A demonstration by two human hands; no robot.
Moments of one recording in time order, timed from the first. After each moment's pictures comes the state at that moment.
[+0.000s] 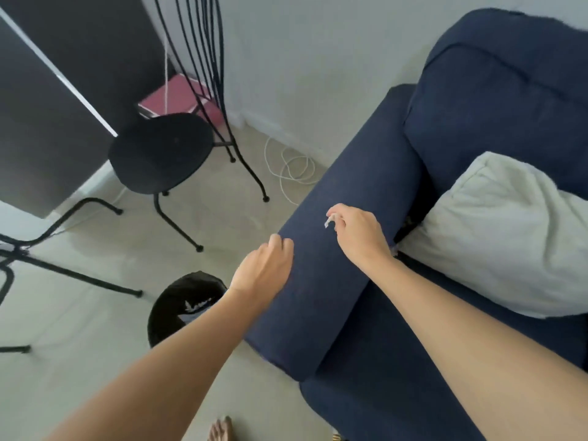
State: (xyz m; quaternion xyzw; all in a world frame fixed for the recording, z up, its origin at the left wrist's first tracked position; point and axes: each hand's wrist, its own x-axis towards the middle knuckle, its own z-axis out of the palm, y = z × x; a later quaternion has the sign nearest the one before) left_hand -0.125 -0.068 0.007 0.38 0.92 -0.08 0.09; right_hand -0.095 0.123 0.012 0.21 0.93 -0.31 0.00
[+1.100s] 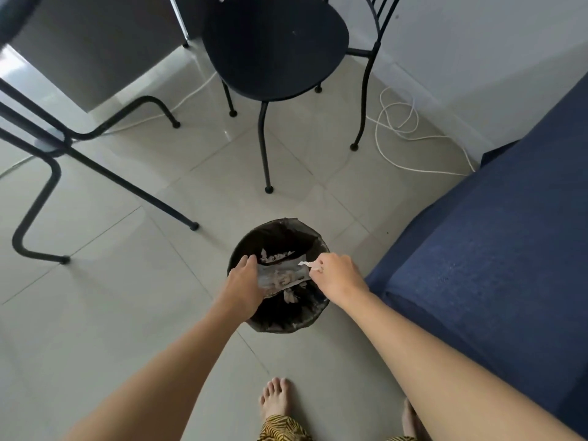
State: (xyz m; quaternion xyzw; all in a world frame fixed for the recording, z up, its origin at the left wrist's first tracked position) left_hand -0.182 -0.417 -0.204 0.01 0.92 0.19 0.34; right_hand -0.164 -0.233 -0.203 0.15 0.91 -0.26 0.29
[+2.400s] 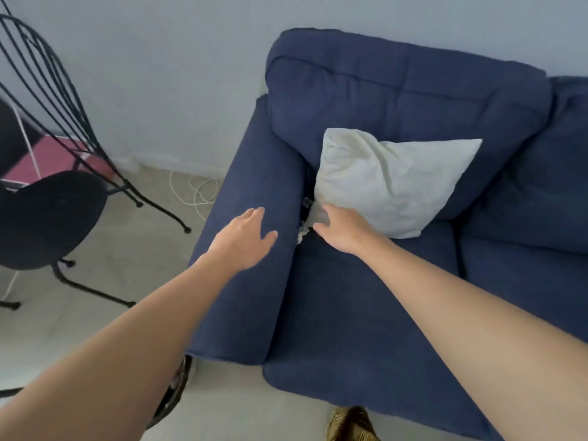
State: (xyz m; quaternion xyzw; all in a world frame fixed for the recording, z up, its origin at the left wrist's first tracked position) left_hand -0.080 0.027 0.083 0.41 0.87 0.11 0.23; right_hand 0.053 0.188 0.076 0.37 0.88 -0.28 0.11
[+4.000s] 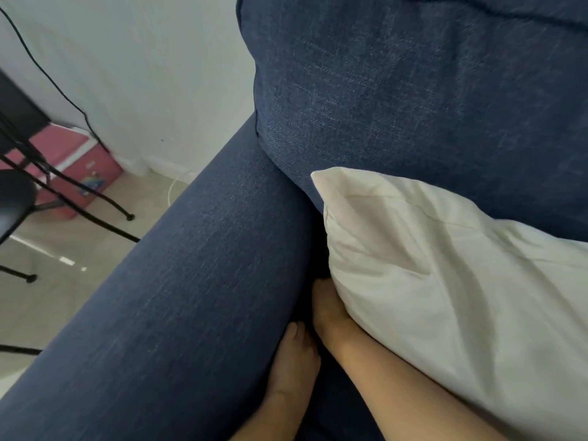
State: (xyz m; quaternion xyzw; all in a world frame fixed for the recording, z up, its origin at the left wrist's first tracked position) left_hand -0.089 0.249 -0.273 0.56 0.64 -0.50 0.16; right_hand -0.107 0.351 -0.199 0.34 0.79 -0.51 0.01
